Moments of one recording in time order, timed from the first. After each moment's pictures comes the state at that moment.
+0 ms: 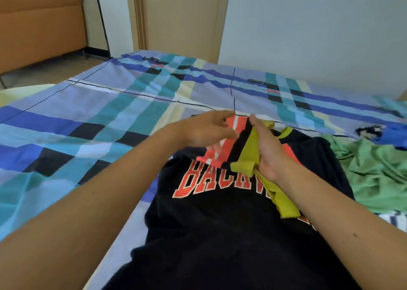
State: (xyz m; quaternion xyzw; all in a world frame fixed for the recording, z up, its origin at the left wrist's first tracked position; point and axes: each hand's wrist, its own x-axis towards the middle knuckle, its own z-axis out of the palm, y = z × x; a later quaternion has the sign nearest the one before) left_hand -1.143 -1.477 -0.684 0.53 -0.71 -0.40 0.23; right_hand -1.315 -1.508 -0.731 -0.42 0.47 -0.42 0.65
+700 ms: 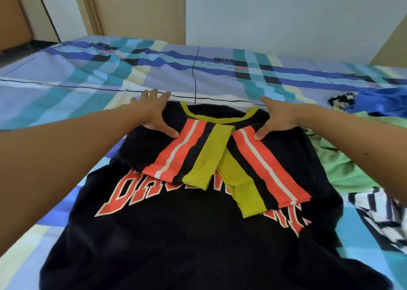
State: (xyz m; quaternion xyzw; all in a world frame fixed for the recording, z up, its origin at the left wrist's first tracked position) left_hand -1.139 -1.618 -0.758 0.70 -0.71 -0.07 -0.05; right_hand -1.467 -1.622 -0.721 -0.74 0.64 0.05 0.18
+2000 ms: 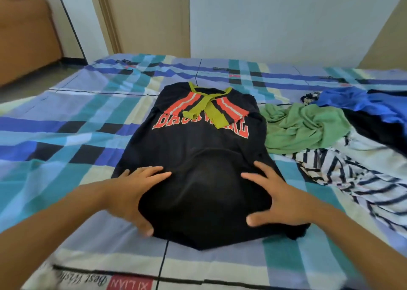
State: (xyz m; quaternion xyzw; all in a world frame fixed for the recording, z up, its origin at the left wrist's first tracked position) left_hand -1.138 -1.301 -0.730 0.56 -0.78 -0.22 -0.19; right_hand -1.516 -1.324 -0.749 -0.80 0.52 0.00 0.31
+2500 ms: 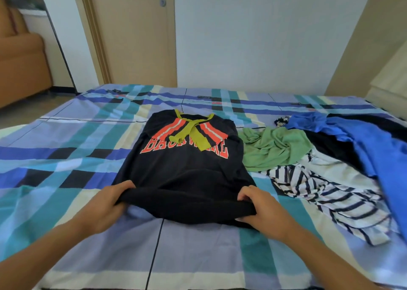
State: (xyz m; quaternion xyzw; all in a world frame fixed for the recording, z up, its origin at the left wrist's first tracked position) left_hand -1.112 -1.287 -0.753 0.58 -0.76 -0.18 0.24; right_hand -1.524 -1.301 -0.751 -0.80 0.53 -0.18 0.20
